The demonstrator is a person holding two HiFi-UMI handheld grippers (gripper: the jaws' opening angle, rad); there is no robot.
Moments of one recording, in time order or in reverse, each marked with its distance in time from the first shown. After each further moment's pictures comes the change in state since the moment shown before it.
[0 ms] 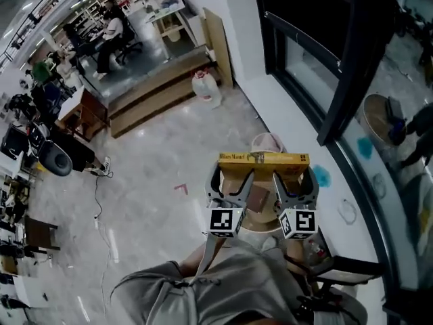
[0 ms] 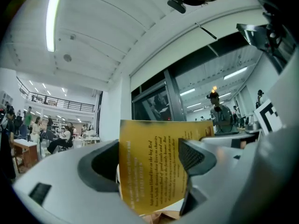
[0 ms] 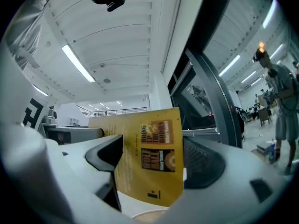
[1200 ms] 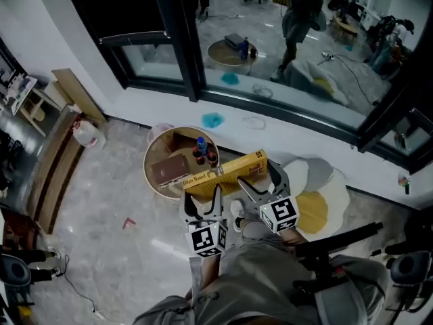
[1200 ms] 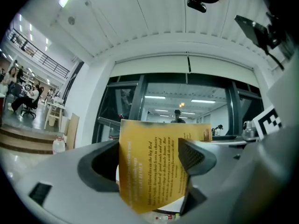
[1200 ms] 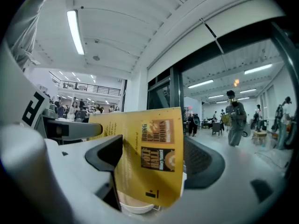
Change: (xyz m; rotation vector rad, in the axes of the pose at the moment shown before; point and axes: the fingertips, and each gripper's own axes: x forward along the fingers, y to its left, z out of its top) left arm -0.338 -0.136 -0.026 -0.273 0.114 -0.476; right arm -0.409 0.138 0.001 -0.190 0.168 -0.460
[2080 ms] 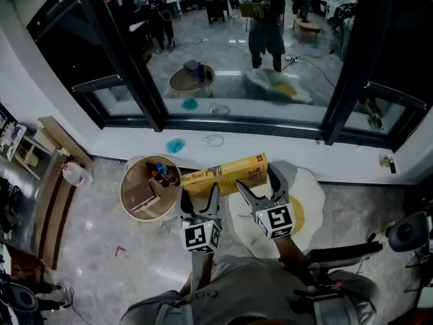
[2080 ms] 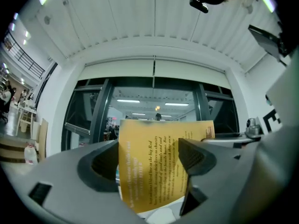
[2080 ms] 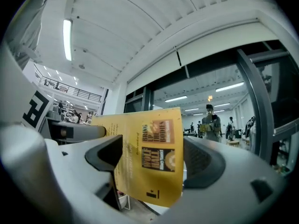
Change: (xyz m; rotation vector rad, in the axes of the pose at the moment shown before) left arm -0.010 -0.300 0.012 0.088 -0.045 -0.255; right arm -0.240 -0.198 0.040 0.003 -0.134 -0.250
